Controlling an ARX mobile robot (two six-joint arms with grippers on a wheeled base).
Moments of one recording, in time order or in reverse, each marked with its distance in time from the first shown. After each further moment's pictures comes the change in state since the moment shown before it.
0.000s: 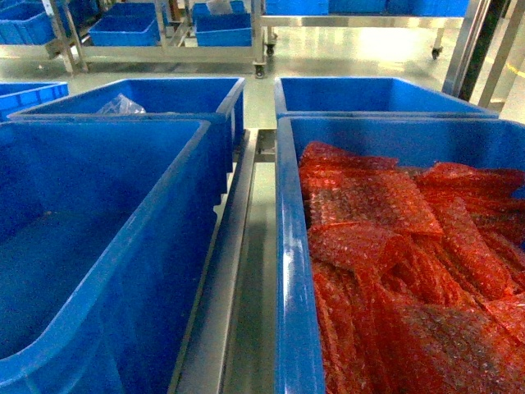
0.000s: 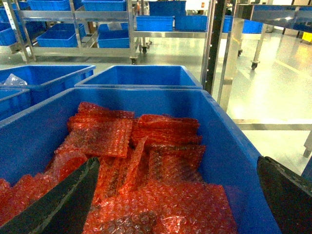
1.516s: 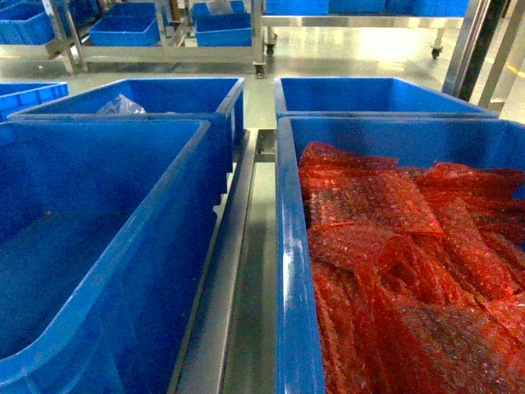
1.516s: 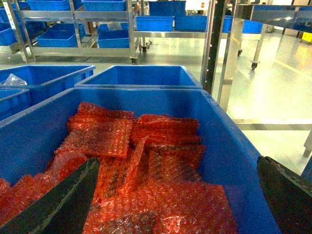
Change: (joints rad) left arm 0.000 0.000 0.000 0.000 0.000 0.000; right arm 0.000 0.000 0.000 0.000 0.000 0.000
